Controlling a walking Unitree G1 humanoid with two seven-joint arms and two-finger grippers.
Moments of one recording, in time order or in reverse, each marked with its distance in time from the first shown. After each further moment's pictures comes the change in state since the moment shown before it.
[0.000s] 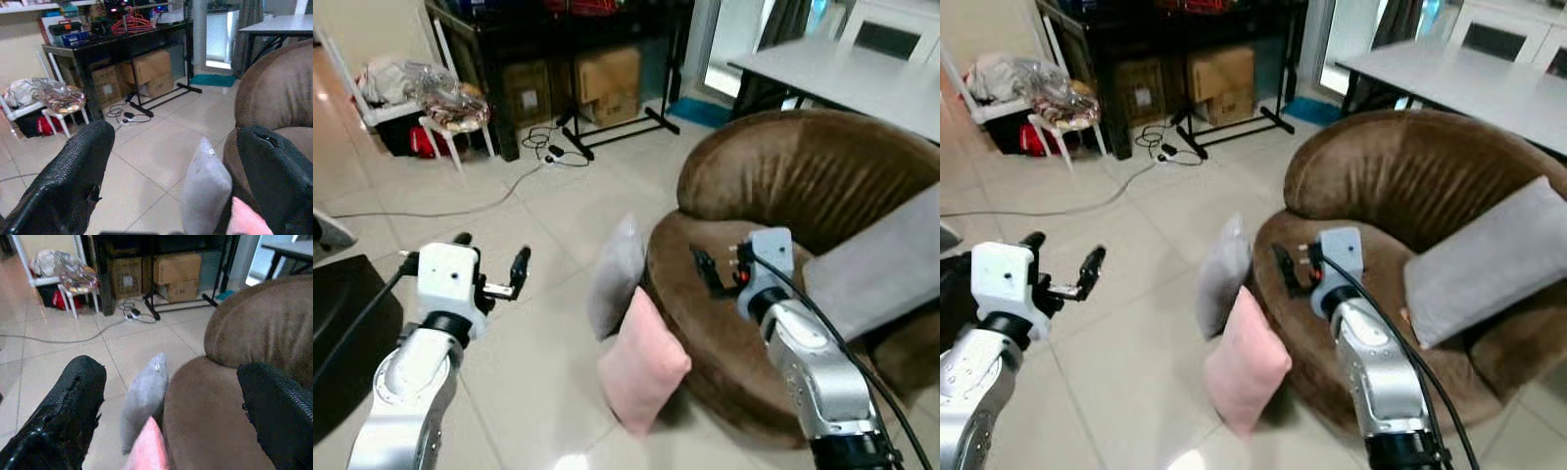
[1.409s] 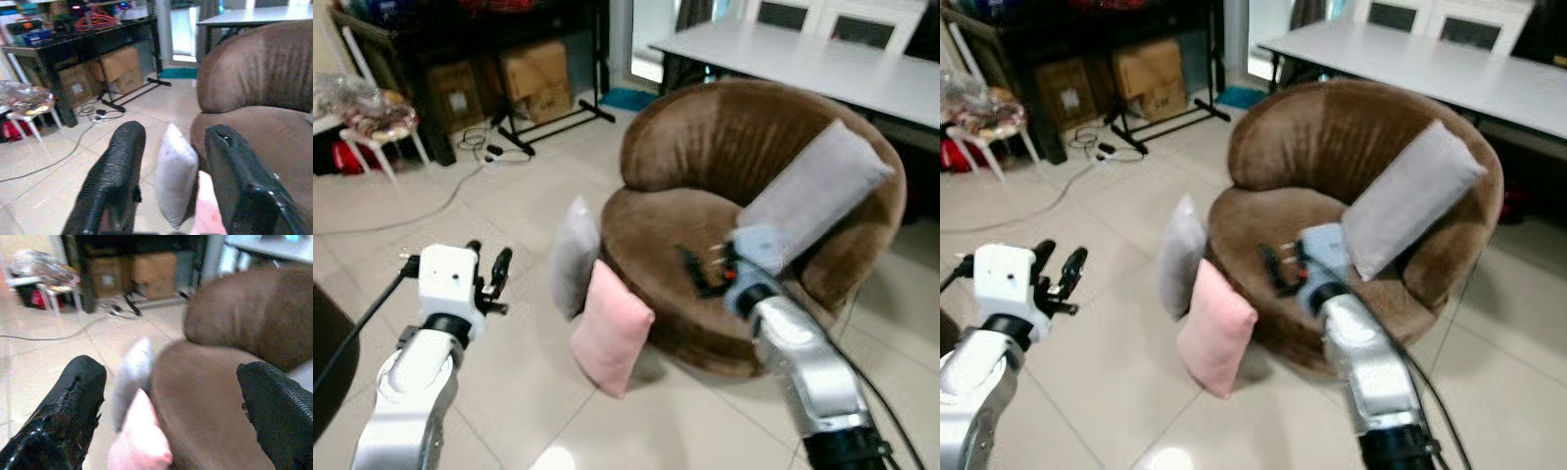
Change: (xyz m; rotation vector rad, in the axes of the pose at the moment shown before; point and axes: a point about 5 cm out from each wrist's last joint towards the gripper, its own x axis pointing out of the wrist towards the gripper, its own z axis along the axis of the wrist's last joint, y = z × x) left arm 0.002 0.003 -0.006 0.005 0.036 0.040; right arm 0.005 0.012 0.006 -0.050 -0.018 0.061
